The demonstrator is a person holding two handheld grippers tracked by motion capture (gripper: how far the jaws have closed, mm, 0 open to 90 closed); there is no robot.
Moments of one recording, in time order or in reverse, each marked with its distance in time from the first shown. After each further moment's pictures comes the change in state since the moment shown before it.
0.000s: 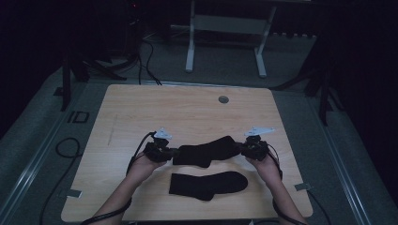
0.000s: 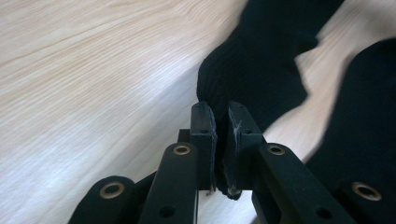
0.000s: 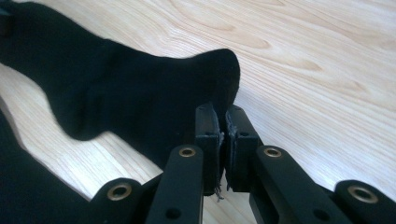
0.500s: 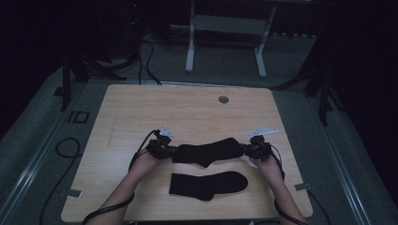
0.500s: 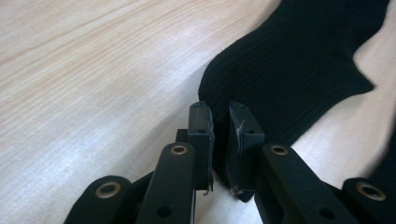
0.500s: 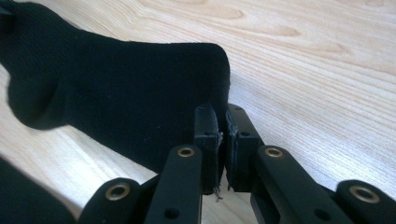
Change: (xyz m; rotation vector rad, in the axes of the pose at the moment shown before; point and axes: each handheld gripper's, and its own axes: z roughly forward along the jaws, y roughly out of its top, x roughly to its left) left arm 0.015 0.005 0.024 0.059 0.061 -0.002; right arm -0.020 -0.014 0.009 0.033 -0.004 0.073
